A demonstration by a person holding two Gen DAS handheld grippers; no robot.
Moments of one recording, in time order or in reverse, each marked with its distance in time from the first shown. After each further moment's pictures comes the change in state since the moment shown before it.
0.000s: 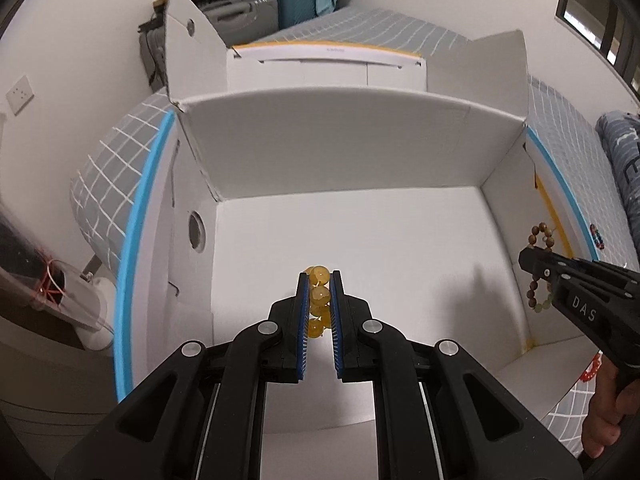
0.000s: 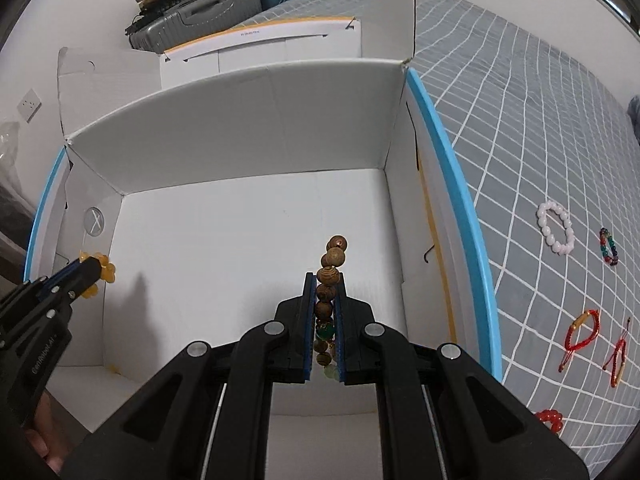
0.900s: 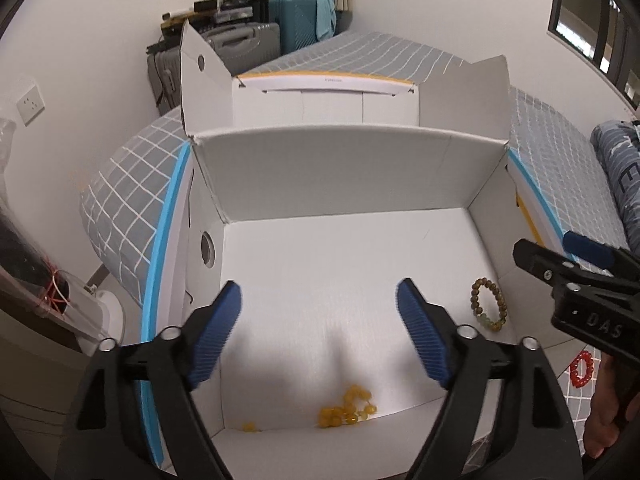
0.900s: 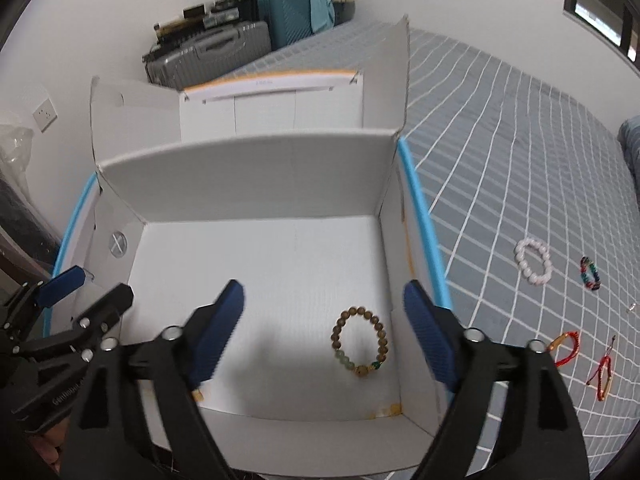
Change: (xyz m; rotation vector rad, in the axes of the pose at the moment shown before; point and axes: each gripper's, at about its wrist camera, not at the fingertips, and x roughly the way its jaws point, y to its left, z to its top) left arm -0.031 -0.008 -0.002 -0.002 -0.102 0.007; right arm -0.050 0.007 0.003 -0.029 -0.169 -0.013
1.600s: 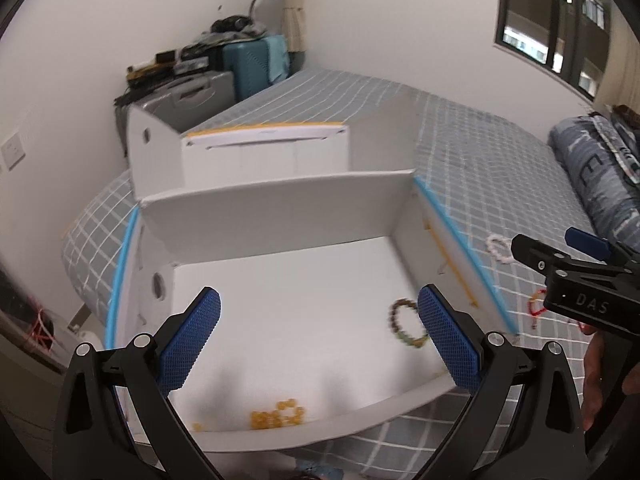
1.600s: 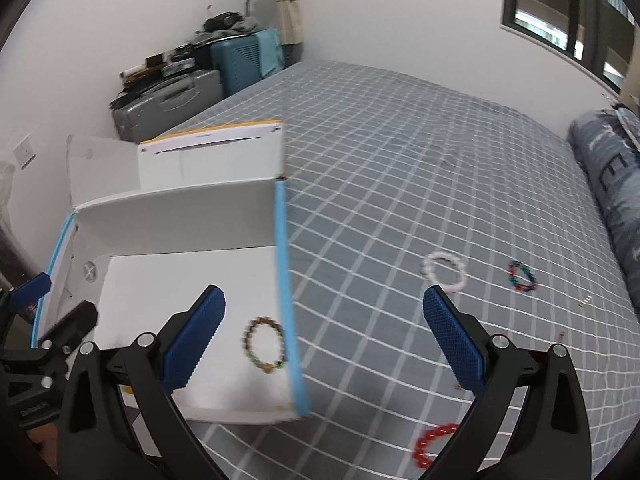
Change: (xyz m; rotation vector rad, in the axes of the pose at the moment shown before) left arm -0.051 -0.072 0.002 0.090 -0.144 -0.101; right arm -0.066 -0.087 -0.016 0.074 -0.133 -0.123
